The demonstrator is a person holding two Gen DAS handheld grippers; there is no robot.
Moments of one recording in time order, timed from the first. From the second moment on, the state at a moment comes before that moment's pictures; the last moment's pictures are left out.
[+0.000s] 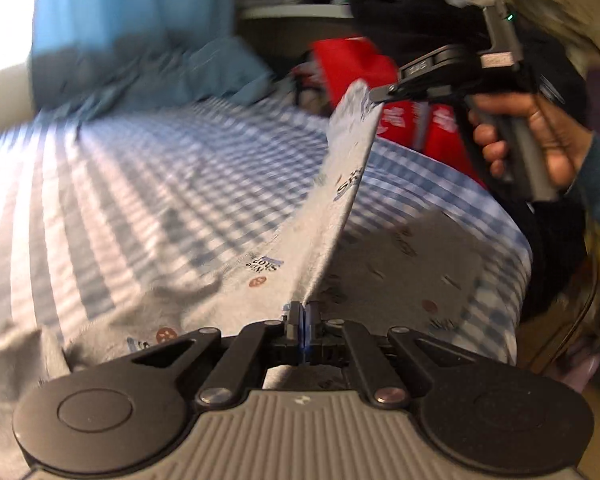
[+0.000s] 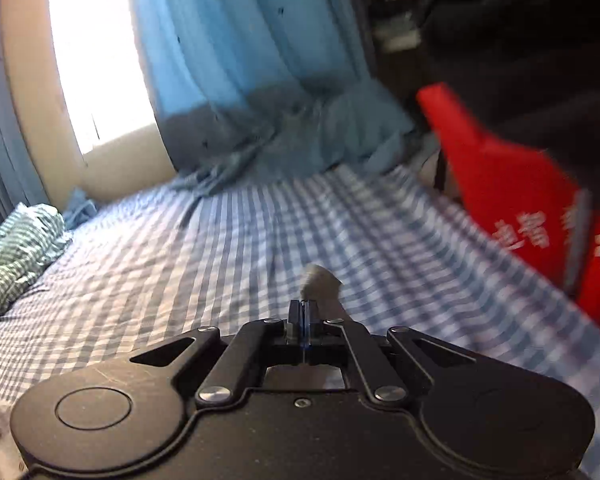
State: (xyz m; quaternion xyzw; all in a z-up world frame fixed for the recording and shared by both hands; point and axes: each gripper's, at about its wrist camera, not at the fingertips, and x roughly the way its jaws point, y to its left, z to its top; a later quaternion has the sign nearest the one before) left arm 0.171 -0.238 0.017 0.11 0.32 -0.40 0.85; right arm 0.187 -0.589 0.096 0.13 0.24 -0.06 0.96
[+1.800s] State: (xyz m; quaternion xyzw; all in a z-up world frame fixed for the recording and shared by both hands) left arm 0.167 -0.034 -0.025 0.07 0.37 -0.07 0.92; right arm 0.106 -0.453 -0.037 0.01 0.27 0.07 0.96
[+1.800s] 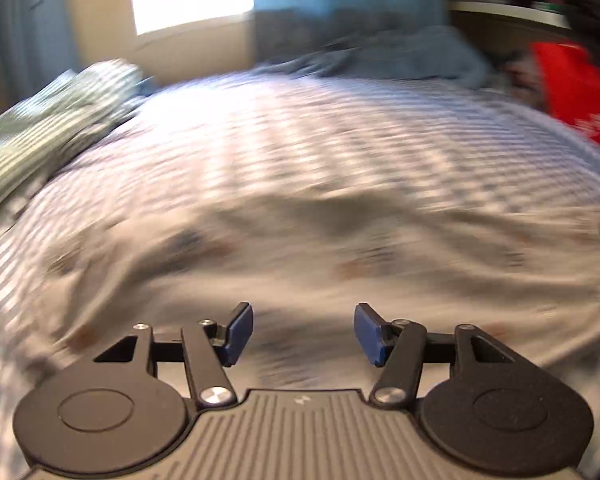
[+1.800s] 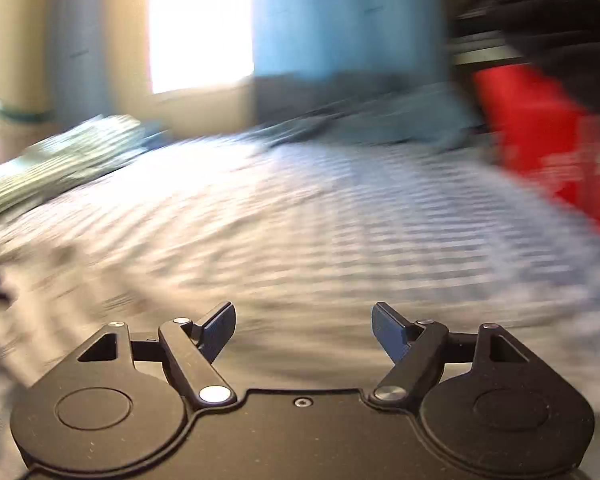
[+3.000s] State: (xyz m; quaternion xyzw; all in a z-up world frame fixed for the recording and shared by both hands) left arm 0.184 0.055 -0.054 0.02 0.35 -0.04 0.94; right arm 0.213 -0.226 -0.023 -0.08 0.34 0.36 0.86
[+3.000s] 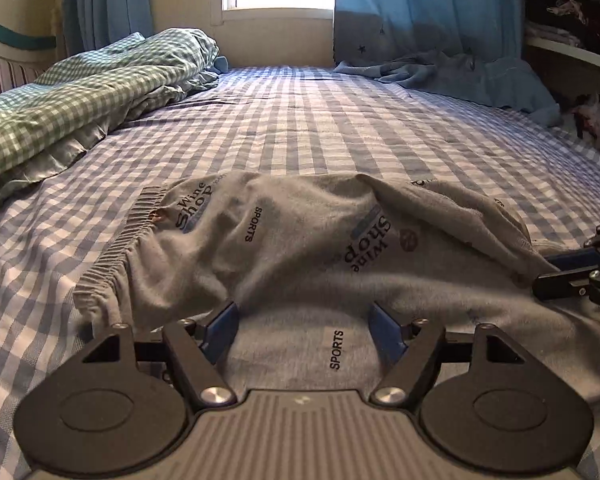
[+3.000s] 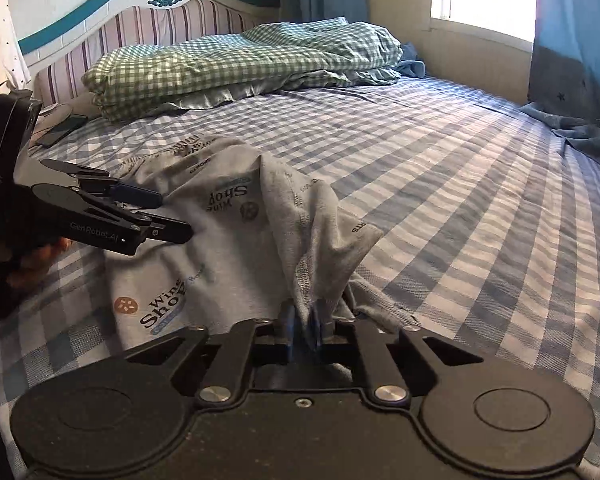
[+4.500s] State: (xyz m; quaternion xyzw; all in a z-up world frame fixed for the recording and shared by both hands) left arm 0.157 0.099 -0.020 -0.02 0.29 0.00 0.96; right arm 0.300 -0.295 0.027 0.10 0.34 0.22 0.91
